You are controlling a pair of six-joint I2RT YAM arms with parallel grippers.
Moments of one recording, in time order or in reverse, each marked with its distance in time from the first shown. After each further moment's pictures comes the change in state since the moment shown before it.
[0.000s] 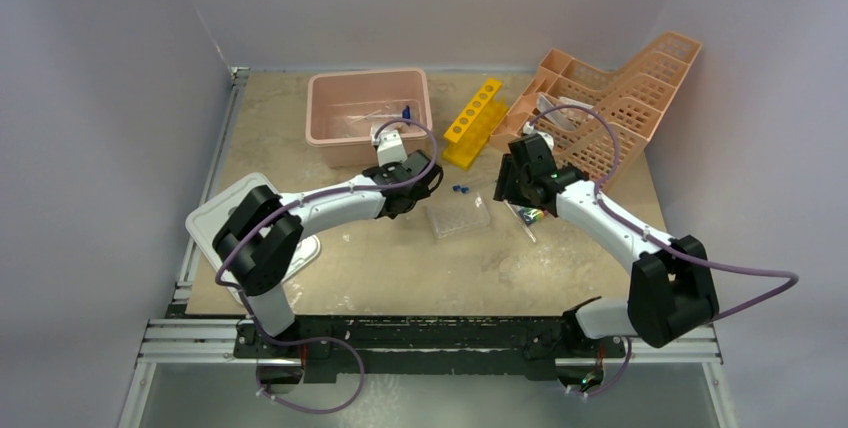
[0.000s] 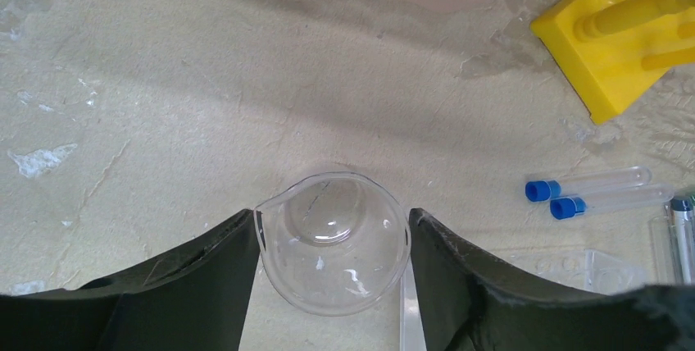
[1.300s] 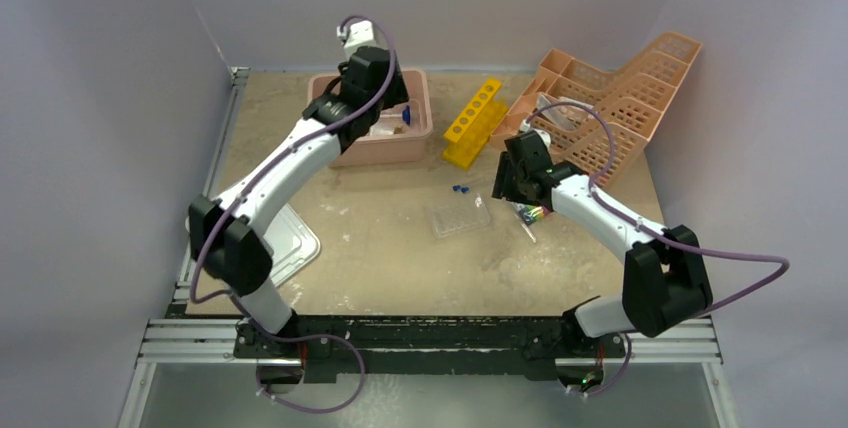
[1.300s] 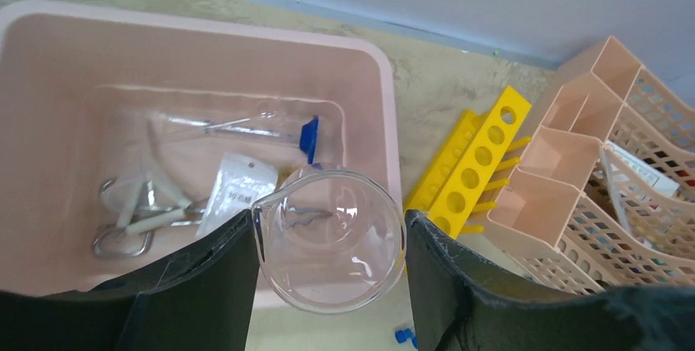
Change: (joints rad) left arm 0.259 -0.058 0.501 0.005 0.180 0.470; right arm 0.000 0.047 0.031 0.003 0.018 -0.011
